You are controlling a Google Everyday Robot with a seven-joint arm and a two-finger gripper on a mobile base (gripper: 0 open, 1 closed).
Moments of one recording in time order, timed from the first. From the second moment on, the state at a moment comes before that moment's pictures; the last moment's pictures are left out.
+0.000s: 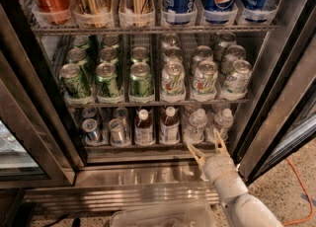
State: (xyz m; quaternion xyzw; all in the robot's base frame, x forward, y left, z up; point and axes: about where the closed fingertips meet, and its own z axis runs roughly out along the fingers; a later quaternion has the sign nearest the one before) arm 0.563 -0.180 0.629 -0.22 0.69 -0.05 0.69
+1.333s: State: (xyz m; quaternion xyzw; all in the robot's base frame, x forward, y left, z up) arm 0.590 -0.179 0.625 -0.16 0.69 -0.11 0.70
